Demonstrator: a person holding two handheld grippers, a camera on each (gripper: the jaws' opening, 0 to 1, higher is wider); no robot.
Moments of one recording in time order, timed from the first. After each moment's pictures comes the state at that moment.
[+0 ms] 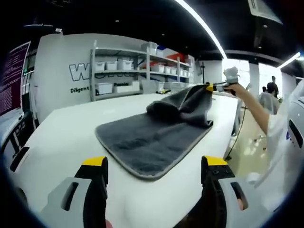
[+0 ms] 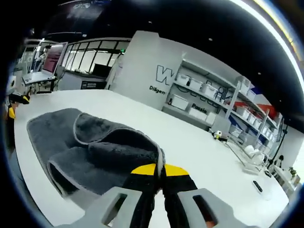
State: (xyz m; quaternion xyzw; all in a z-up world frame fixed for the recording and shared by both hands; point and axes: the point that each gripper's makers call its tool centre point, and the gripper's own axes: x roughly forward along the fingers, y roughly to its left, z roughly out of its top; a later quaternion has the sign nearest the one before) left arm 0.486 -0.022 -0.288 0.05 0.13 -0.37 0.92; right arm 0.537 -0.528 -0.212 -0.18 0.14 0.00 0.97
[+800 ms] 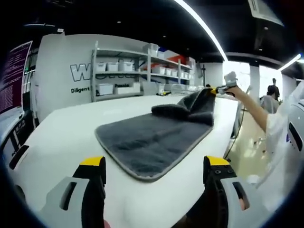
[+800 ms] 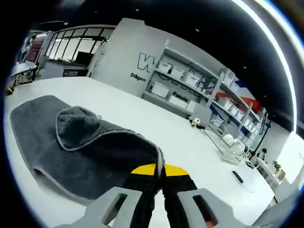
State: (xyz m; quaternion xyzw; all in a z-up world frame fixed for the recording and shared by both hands) left arm 0.482 -0.026 -0.287 0.04 0.13 -0.38 0.92; right arm 0.525 -0.616 -0.219 -0.20 0.18 -0.10 0.96
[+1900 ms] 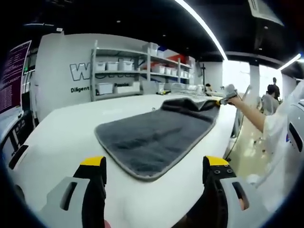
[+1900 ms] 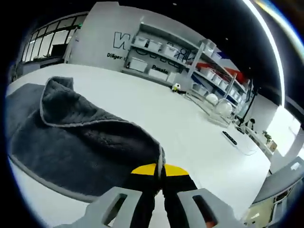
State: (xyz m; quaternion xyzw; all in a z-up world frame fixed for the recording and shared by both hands) left arm 0.485 -0.027 -0.289 0.05 0.13 -0.38 0.92; right arm 0.490 -0.721 -0.315 -0.14 0.27 -0.20 0.93
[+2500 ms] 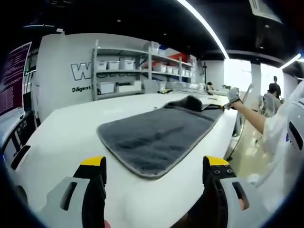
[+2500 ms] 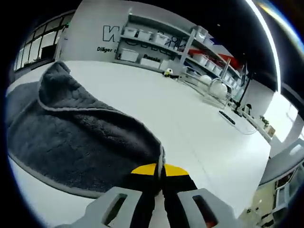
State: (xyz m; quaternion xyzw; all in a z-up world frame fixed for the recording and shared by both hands) left arm 0.484 -0.024 -0.288 0.05 0.14 -0.37 0.92; right arm 0.470 -0.740 -0.352 -0.11 0.30 -0.23 0.92
